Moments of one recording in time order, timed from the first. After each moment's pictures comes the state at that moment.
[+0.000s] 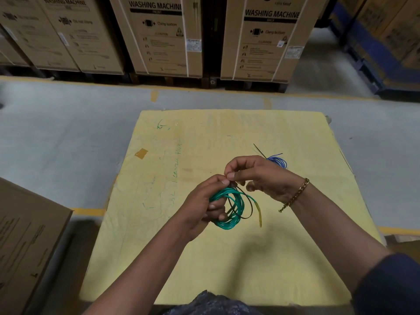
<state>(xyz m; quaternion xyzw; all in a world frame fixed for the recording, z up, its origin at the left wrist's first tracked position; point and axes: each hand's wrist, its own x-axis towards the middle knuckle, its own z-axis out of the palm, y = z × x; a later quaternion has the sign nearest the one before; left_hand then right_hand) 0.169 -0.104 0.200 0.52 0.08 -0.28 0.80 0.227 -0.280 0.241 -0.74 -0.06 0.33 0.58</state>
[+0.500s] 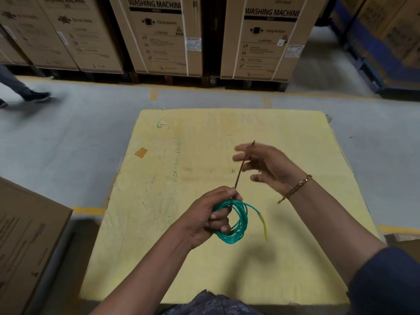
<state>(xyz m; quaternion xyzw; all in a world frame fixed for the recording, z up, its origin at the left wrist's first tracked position) 0.157 -0.106 0.191 0.48 0.08 -0.36 0.80 0.243 -0.289 0.236 -0.70 0.12 0.24 0.67</state>
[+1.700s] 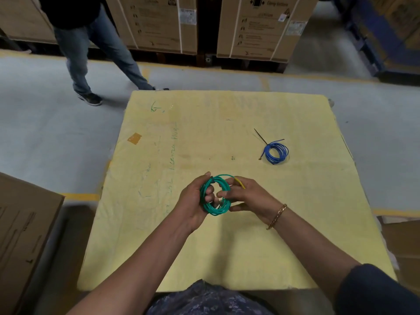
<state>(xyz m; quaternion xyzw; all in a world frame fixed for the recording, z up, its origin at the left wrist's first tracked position) 0.190 -0.094 0.125 0.40 0.32 -0.24 0.83 0.199 -0.263 0.134 -0.70 0.11 0.34 0.61</state>
